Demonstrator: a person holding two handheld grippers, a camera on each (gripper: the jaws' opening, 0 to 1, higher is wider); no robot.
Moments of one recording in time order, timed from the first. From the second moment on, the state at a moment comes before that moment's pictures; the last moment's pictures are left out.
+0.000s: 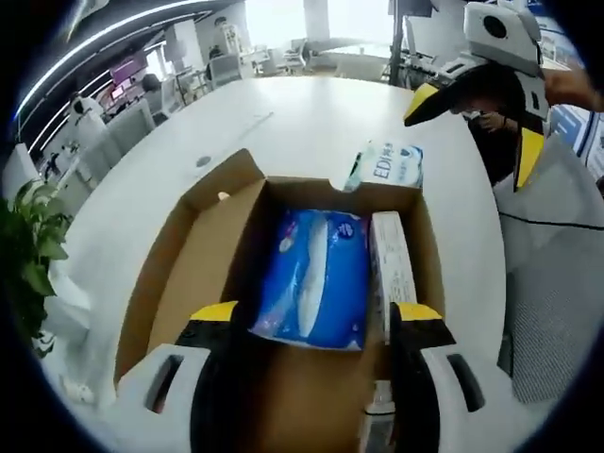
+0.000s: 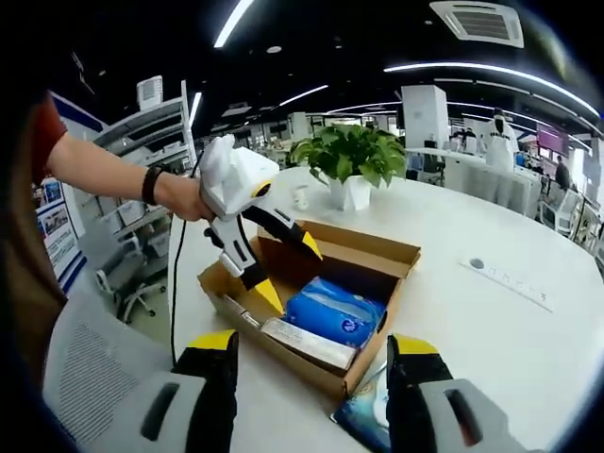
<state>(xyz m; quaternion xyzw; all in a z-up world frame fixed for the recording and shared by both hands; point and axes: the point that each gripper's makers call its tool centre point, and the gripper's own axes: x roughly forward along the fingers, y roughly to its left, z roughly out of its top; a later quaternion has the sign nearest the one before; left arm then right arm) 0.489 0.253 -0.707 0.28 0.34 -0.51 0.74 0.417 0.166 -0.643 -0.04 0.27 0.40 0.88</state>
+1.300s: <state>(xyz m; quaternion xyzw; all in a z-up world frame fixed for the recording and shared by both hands) 0.488 0.252 -0.763 0.35 0.37 -0.54 0.67 0.433 0.187 -0.657 -0.05 0.29 0.42 0.86</state>
